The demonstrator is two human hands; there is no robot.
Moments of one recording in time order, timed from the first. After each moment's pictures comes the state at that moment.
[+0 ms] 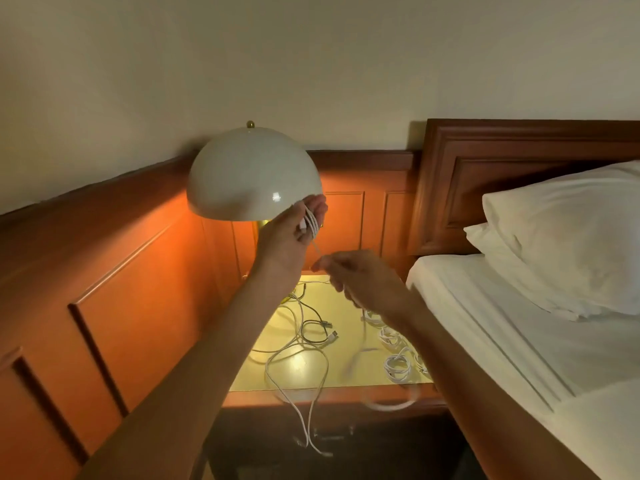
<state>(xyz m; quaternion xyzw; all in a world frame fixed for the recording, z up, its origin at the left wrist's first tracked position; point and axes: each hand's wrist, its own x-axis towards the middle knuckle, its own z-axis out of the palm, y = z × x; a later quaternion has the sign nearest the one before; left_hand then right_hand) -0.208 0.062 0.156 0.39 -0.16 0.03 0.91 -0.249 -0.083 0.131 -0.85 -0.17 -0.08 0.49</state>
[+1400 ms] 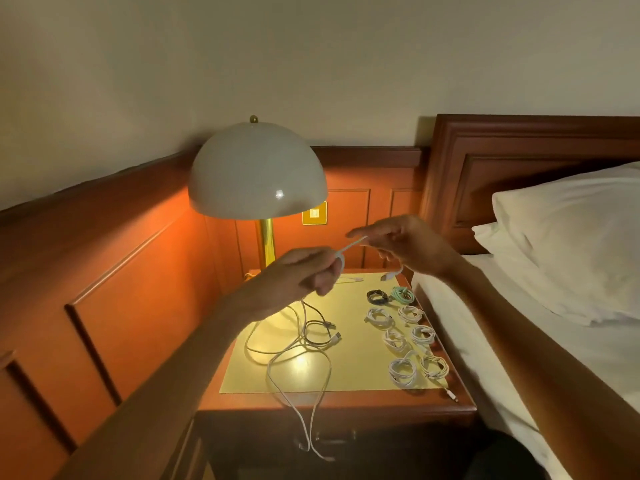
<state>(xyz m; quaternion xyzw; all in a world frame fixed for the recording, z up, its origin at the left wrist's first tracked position) -0.216 0.091 0.129 0.64 -0.36 -0.17 0.66 -0.184 -0.151 0.156 -0.85 -0.38 -0.21 0.30</state>
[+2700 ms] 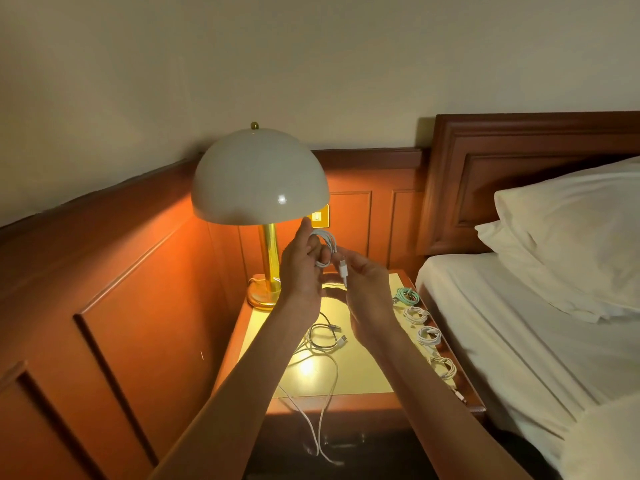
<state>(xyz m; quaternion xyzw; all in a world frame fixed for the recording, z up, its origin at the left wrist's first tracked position) -0.221 0.043 0.138 0.54 0.00 0.05 0.84 -0.234 -0.042 0.103 -0.59 -0.07 -0.12 0.79</state>
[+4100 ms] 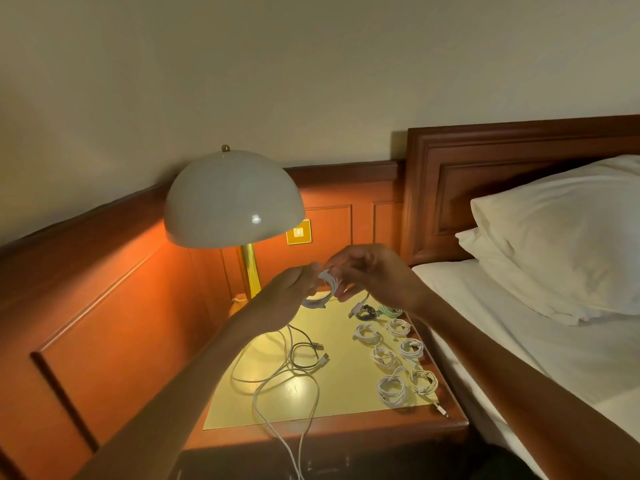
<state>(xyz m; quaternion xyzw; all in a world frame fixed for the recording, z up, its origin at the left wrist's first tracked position) -0.197 0.052 0.129 0.84 -0.25 0.00 0.48 -0.203 -0.149 0.139 -0.78 -0.30 -0.09 0.54</state>
